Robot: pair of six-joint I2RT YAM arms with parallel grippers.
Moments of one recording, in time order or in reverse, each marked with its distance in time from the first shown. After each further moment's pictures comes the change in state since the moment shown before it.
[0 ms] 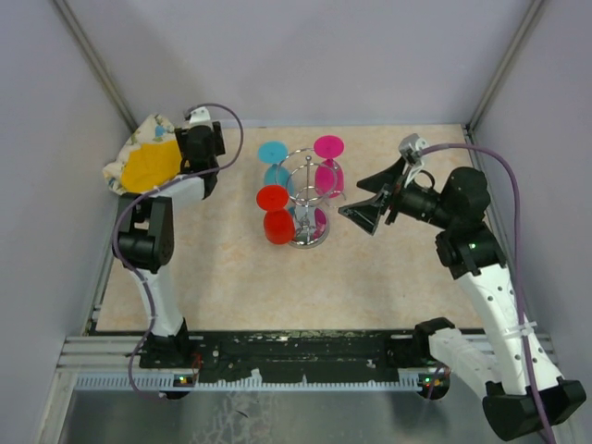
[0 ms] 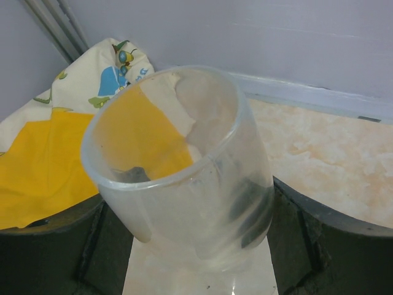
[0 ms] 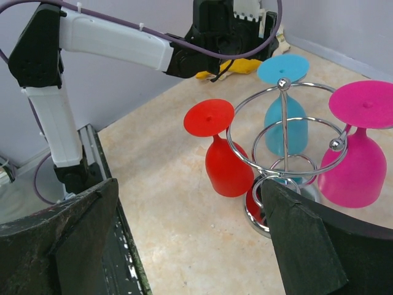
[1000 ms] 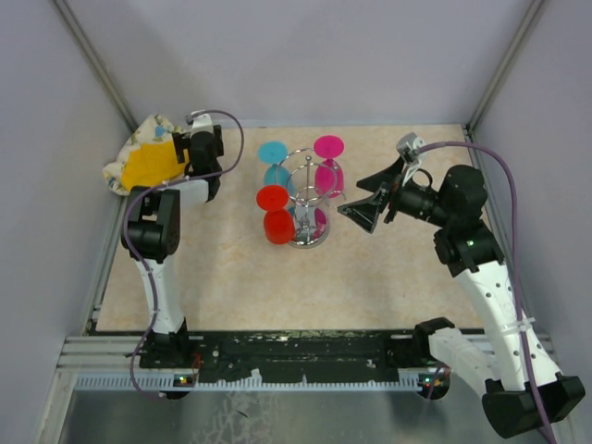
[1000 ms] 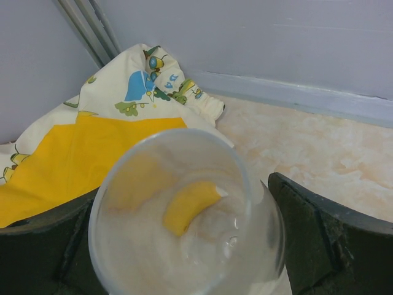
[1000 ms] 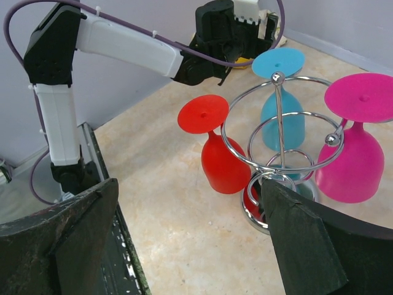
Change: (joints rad) left arm 0.013 0.129 0.003 0.205 -0.111 0.113; right arm 0.000 0.023 0.000 -0.008 0.011 -0.010
